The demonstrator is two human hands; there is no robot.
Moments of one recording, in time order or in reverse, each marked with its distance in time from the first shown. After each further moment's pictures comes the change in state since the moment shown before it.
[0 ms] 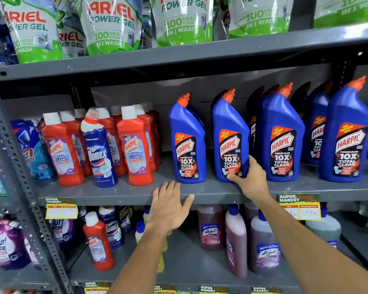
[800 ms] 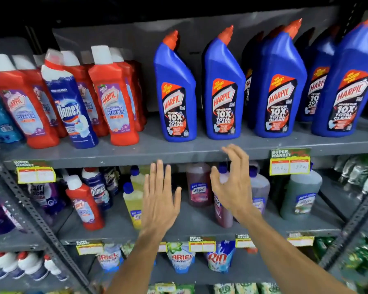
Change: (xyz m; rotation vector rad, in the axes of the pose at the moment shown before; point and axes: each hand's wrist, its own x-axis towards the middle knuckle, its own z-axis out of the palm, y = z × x) left_hand -0.070 -0.014 0.089 0.003 0.347 0.113; right_hand -0.114 0.043 0.048 -0.111 0.280 -0.527
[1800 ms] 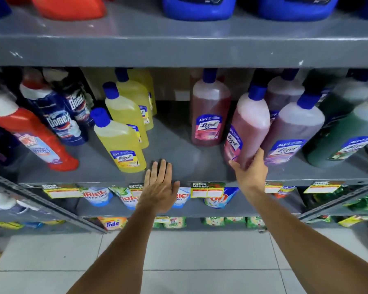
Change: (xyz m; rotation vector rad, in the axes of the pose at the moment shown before) left_hand -0.117 -0.071 0.179 -0.044 -0.858 -0.090; right_hand -0.168 0.143 0.074 -0.138 -0.280 0.970
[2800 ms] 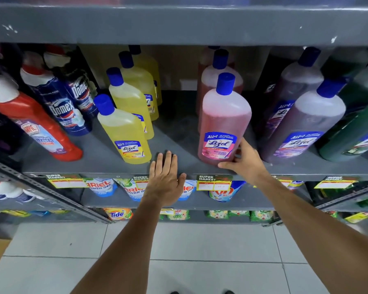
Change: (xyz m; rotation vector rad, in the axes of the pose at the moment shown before) left_hand 0.002 -0.003 0.006 -0.070 0.012 -0.015; right_hand 0.017 -0.004 0.014 -0.056 -0.541 -0.115
